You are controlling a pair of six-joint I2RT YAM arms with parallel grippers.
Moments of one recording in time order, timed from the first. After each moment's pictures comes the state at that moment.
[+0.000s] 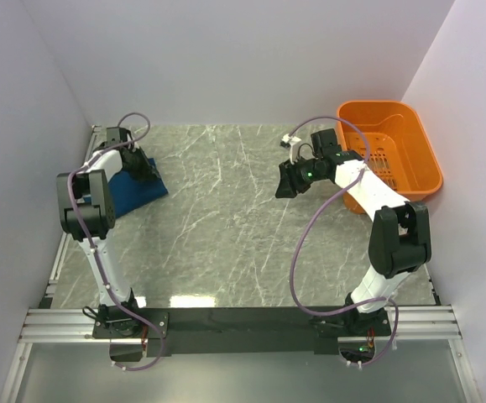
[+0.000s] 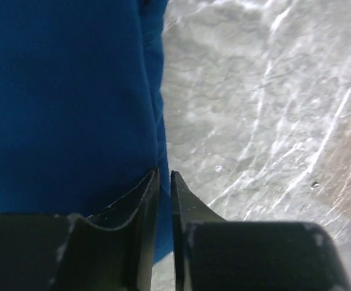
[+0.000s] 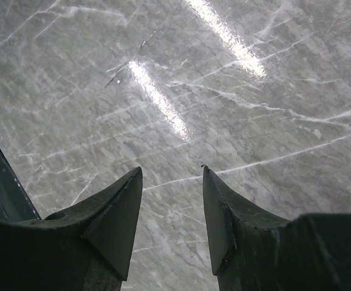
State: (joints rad) left arm 0.13 2.08 1.52 -0.44 0.33 -0.44; right arm 0.23 1.69 1.31 -0.61 -0.67 -0.28
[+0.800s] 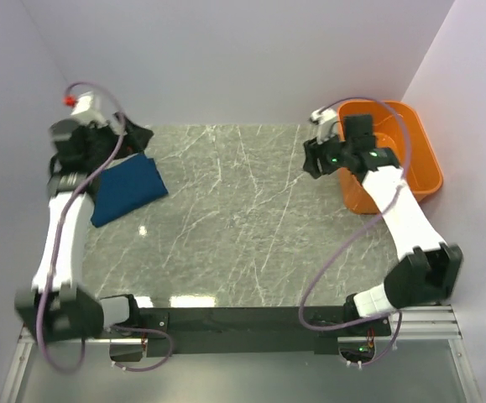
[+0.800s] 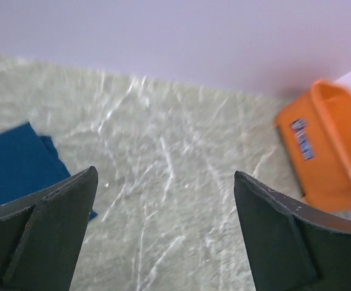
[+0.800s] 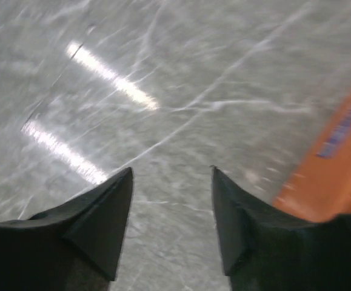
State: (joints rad) left arm 0.12 1.31 1.24 -0.21 0.44 -0.38; right arm 0.17 1.48 1.40 -0.67 -0.37 -0.30
